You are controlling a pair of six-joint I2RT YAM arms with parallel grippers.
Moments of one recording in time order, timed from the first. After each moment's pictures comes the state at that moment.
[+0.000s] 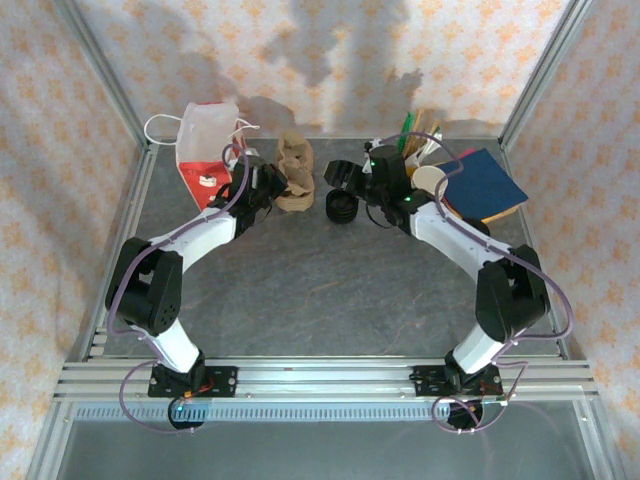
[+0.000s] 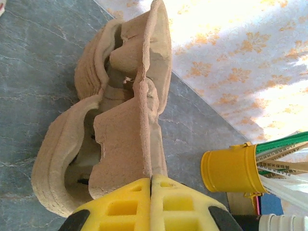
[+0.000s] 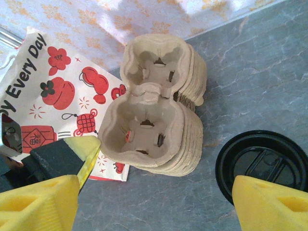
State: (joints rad) left arm -0.31 1.68 1.12 0.08 -0.01 -0.95; right arm 0.49 1.62 1.24 -0.08 -0.15 0.69
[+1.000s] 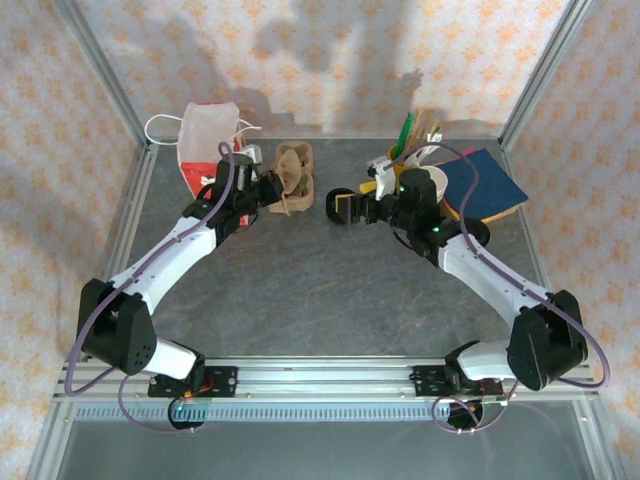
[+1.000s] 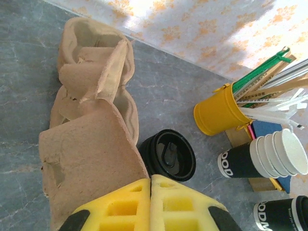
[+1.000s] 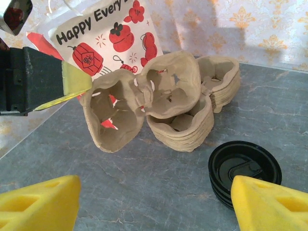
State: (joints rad) left arm -0.33 1.44 1.12 -0.22 0.08 -0.67; right arm 0.46 1.33 0.97 0.01 -0.36 0.19
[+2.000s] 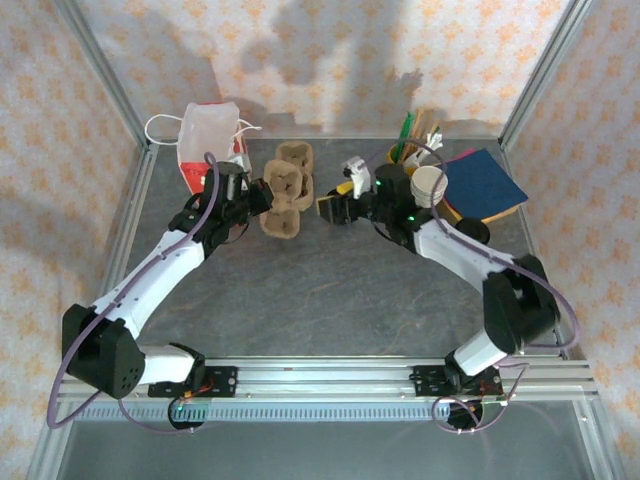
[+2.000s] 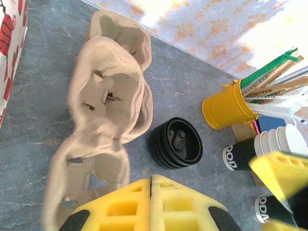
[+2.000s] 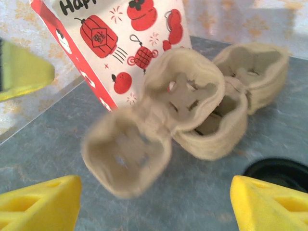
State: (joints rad) left arm -0.33 1.30 1.07 -0.32 0.05 -0.69; right arm 0.51 1.59 1.09 0.10 -0.46 0.14
